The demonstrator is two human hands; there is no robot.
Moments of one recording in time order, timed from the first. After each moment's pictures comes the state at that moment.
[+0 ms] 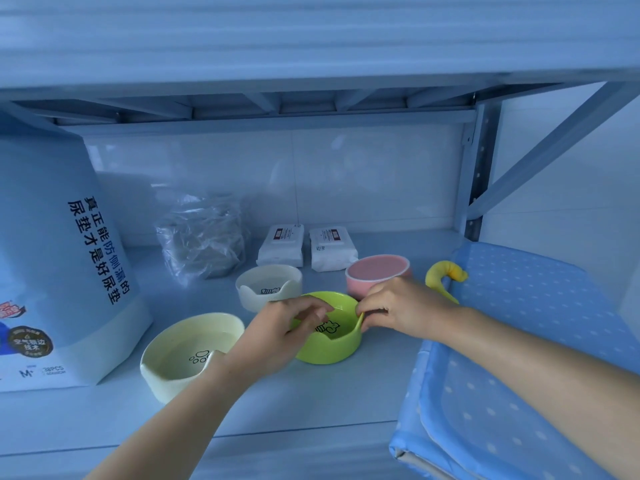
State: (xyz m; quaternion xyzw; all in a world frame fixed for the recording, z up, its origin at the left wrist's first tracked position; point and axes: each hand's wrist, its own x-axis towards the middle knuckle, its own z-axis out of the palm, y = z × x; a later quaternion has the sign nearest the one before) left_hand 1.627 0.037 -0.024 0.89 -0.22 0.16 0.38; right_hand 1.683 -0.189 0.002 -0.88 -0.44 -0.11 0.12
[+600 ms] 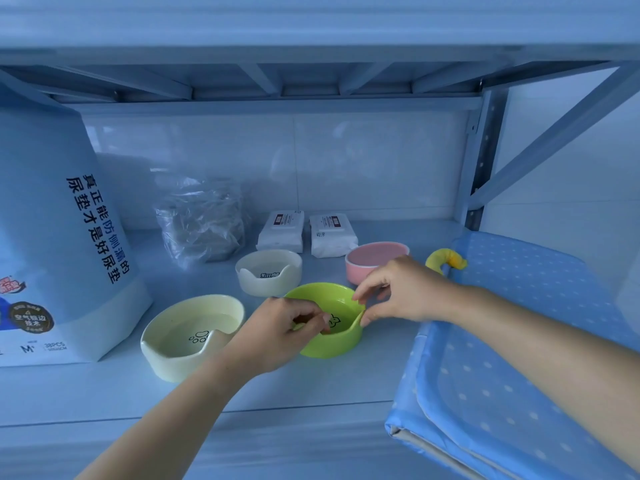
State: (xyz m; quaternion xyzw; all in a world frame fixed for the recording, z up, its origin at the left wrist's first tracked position) left_hand 1.615 0.037 -0.035 0.90 -0.22 0.15 0.34; right_hand 1.671 -0.187 0.012 -0.91 -0.35 -0.03 0.23
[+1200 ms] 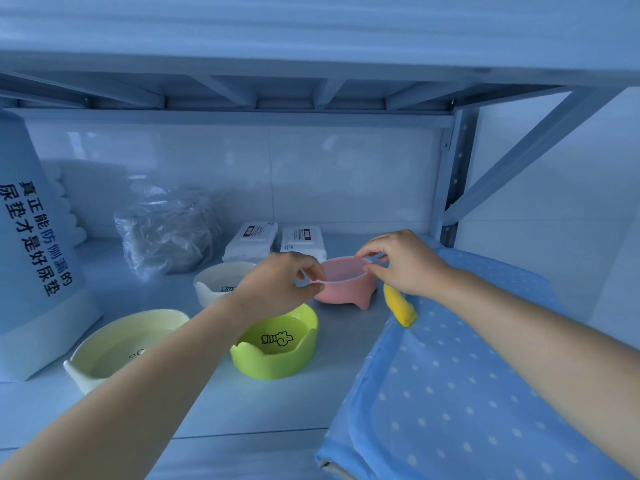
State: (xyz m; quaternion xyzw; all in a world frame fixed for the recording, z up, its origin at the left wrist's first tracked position) left_hand 1.688 -0.019 0.014 0.93 -0.21 0.18 0.23; right_hand 1.716 -0.245 0.042 -0.91 -0.32 -0.20 0.18
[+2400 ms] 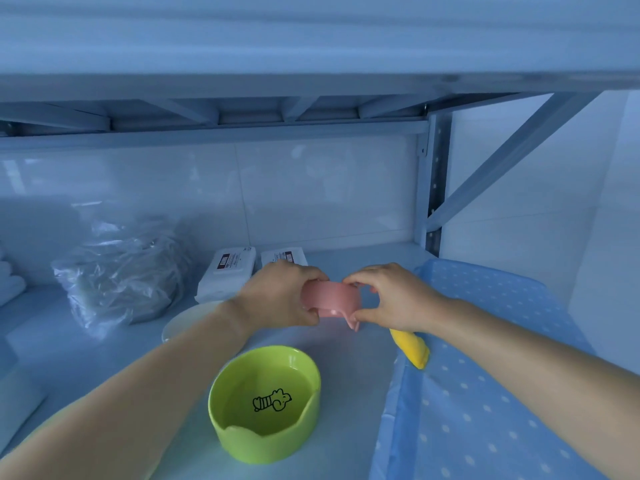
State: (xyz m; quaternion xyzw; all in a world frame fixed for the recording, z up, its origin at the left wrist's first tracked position) left_hand 1.761 -0.022 0.038 0.93 -0.30 0.18 0.08; right_hand 1.747 -0.237 0.024 -0.93 -0.28 -0.17 0.18
